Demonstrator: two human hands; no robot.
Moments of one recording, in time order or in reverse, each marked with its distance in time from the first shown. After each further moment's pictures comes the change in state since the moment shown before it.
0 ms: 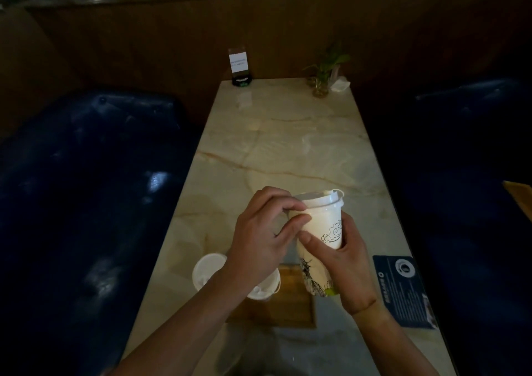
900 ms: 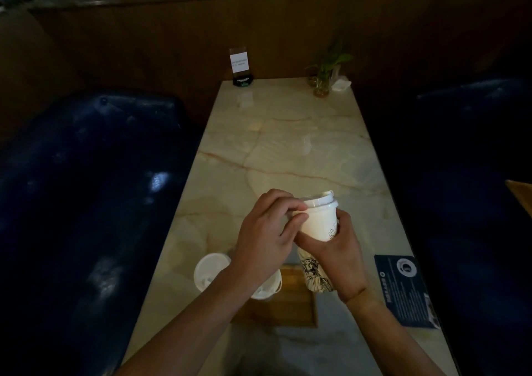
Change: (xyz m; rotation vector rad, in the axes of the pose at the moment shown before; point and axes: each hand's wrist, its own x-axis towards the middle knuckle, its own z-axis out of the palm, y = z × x) left_hand -0.002 -0.003 0.007 0.105 -0.072 -0.066; right_hand 0.013 0.001 0.009 -0.226 0.061 0.082
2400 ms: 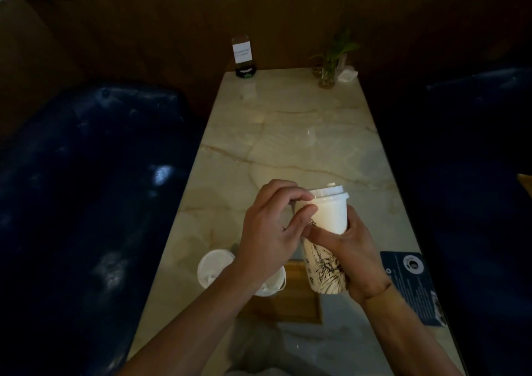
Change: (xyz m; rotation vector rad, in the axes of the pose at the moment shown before) left_hand 0.009 0.006 -0.004 -0.087 0.061 -0.017; right_hand 0.000 -0.019 -0.012 0.326 -0.178 0.097
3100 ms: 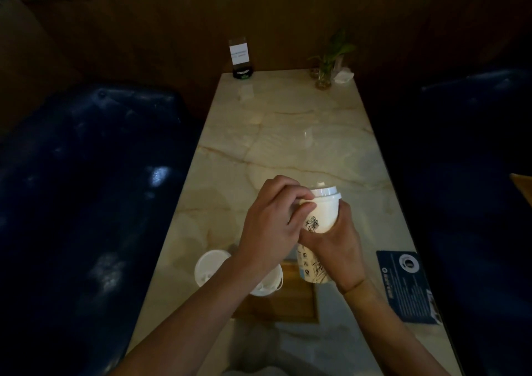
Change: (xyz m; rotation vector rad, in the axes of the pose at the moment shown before) left_hand 0.008 0.004 0.007 0.131 -0.041 0.021; right_hand 0.011 0.014 0.012 -0.344 0.179 -0.137
